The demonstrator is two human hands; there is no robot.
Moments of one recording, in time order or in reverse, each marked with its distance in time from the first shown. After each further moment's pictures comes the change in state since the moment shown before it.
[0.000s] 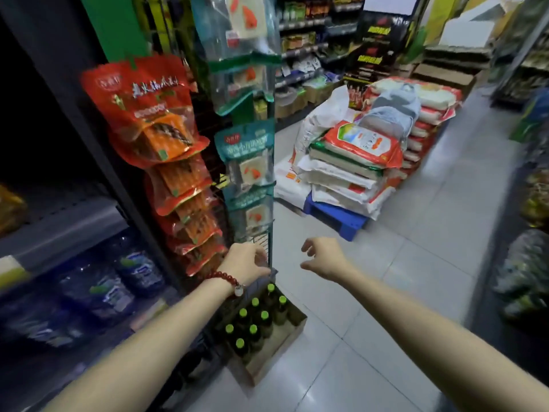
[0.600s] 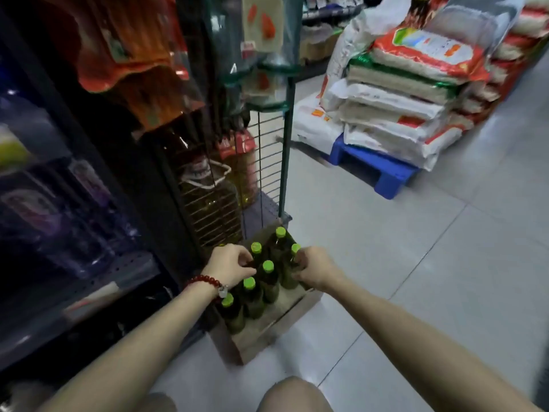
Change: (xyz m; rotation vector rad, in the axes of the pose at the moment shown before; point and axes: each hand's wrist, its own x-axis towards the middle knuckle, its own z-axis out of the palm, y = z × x) left_hand 0.079 -0.222 0.330 -0.112 0.025 -0.228; right_hand 0.118 0.200 0.349 -0.084 -0.160 -0.067
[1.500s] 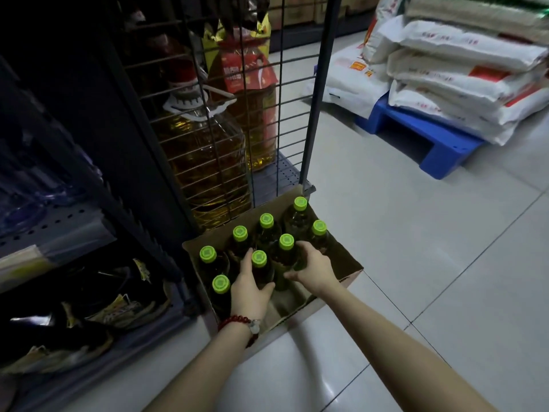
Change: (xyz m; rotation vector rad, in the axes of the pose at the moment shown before) left_hand 0.047 -0.067 0.183 -0.458 0.275 -0.308; right_hand 0.090 0.062 0.135 0.360 -0.069 0.059
